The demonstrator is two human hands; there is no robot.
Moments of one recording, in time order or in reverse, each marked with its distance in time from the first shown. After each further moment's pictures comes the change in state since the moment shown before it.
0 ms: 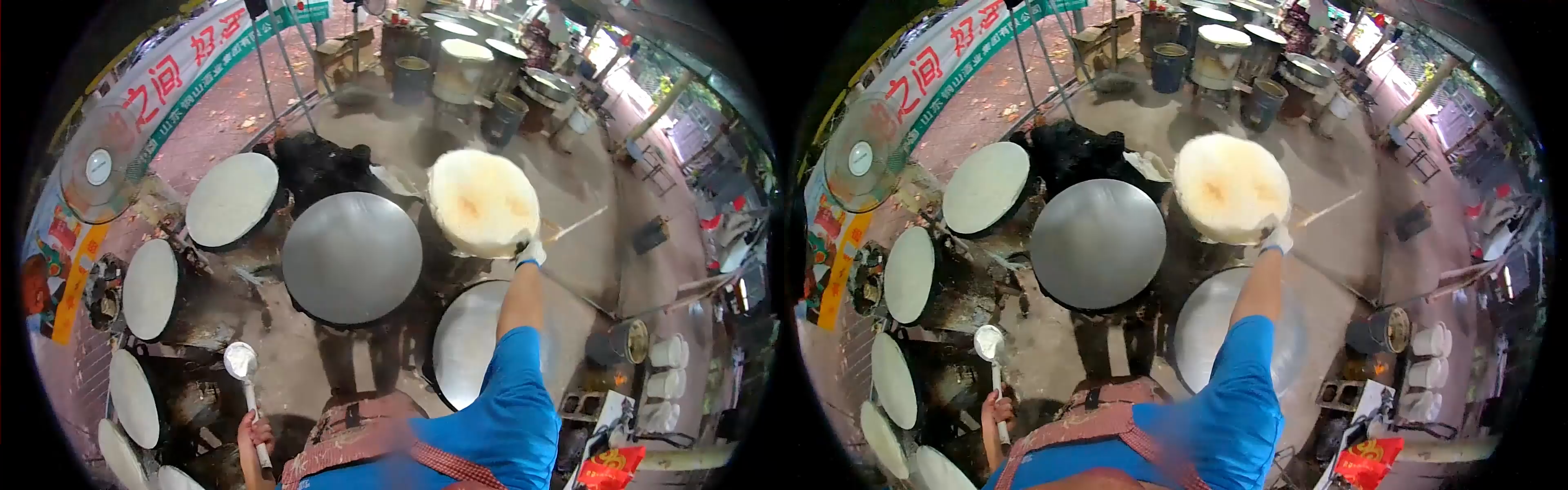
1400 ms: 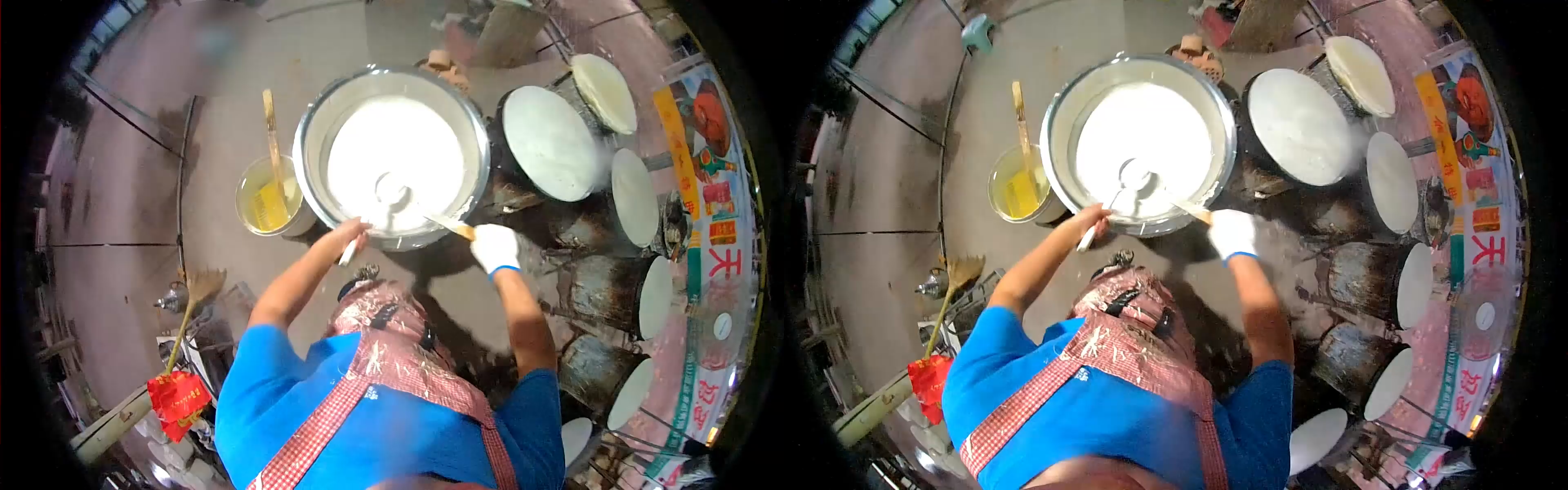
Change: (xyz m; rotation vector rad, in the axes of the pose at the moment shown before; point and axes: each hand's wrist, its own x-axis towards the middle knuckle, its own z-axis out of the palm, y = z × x) left_hand -0.218 -0.321 -0.581 -0.763 0.309 1.098; right_hand -0.898 0.261 -0.462 0.030 1.889 1.459
